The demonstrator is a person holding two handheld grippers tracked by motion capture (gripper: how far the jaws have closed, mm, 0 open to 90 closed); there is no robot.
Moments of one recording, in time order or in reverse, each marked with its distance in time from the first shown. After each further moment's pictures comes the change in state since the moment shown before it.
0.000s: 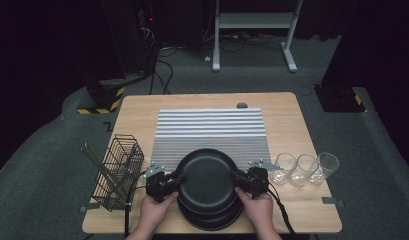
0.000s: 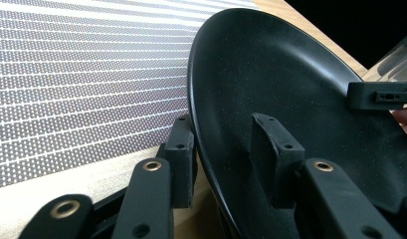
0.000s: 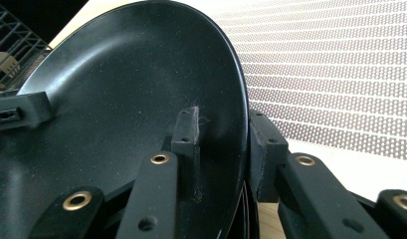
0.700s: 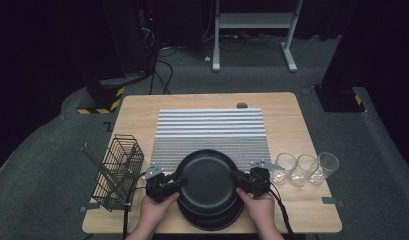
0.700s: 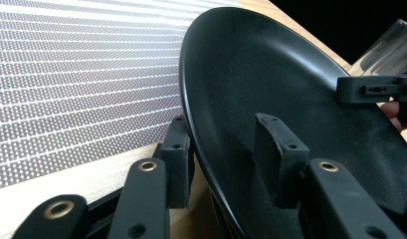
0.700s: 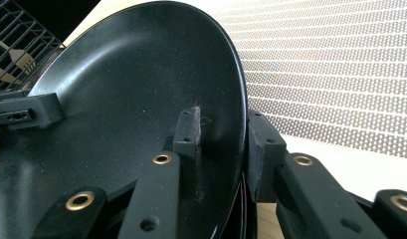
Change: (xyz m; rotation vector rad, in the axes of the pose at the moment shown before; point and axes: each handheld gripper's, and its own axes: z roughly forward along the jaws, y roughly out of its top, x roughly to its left) left arm 0.004 -0.006 0.001 -0.019 -0.058 0.025; right arm -0.006 -0.001 -0.001 0.005 0.048 -0.001
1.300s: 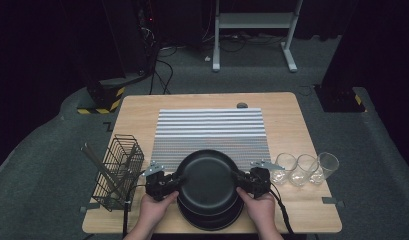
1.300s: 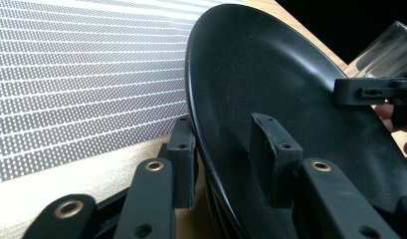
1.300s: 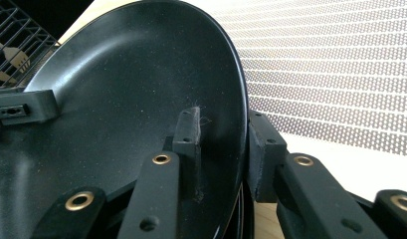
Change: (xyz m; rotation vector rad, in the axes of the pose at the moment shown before) left arm -0.001 0.008 -0.001 0.042 -0.008 -0.025; right arm 0.001 0.000 -0.002 0.006 -0.017 -0.001
